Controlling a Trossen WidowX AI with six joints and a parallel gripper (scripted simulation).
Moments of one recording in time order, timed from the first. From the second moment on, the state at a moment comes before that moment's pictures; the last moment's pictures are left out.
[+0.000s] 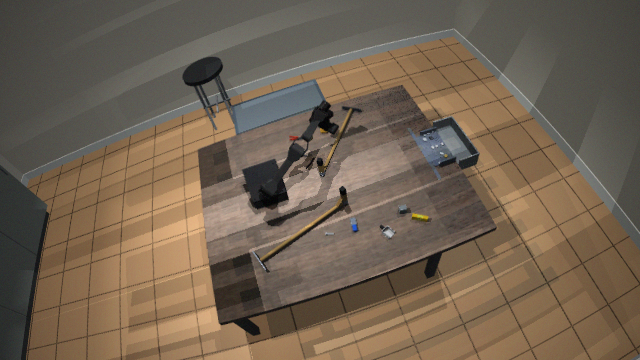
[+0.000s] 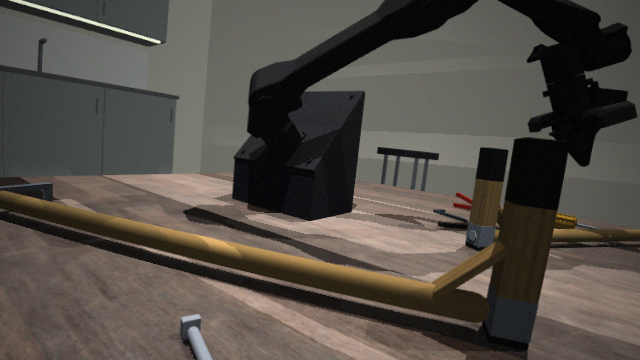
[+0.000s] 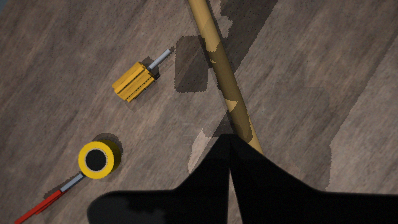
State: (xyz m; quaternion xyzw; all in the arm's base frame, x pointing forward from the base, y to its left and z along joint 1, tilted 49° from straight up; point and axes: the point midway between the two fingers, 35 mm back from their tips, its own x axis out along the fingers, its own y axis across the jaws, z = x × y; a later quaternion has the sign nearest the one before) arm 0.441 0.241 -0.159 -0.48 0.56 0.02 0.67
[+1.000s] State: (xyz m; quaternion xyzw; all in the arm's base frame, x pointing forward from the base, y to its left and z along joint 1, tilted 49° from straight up) arm 0.437 0.225 -0.216 -0.48 0.56 0.03 0.68
